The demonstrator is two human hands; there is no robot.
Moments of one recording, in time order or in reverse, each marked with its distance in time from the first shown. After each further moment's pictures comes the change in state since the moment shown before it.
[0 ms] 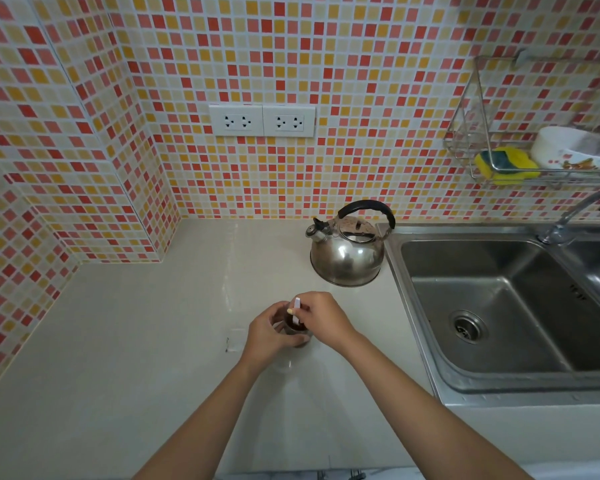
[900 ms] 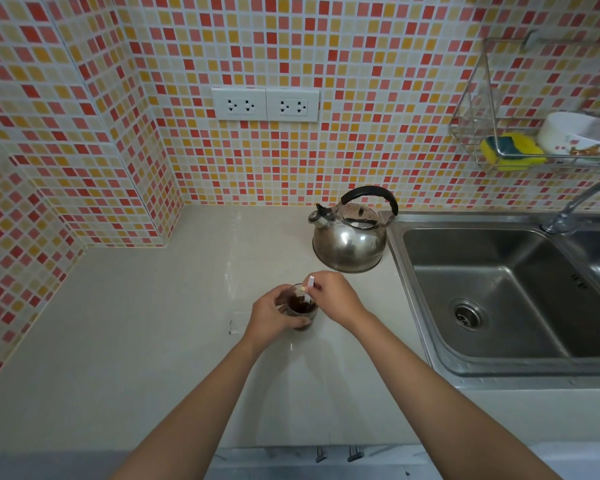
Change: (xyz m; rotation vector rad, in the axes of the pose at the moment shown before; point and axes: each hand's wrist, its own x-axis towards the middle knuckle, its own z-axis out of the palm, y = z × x) left_hand 0.004 0.000 -0.002 0.046 -0.014 -0.049; right_hand 0.003 0.012 -0.009 -0.004 0.045 0.018
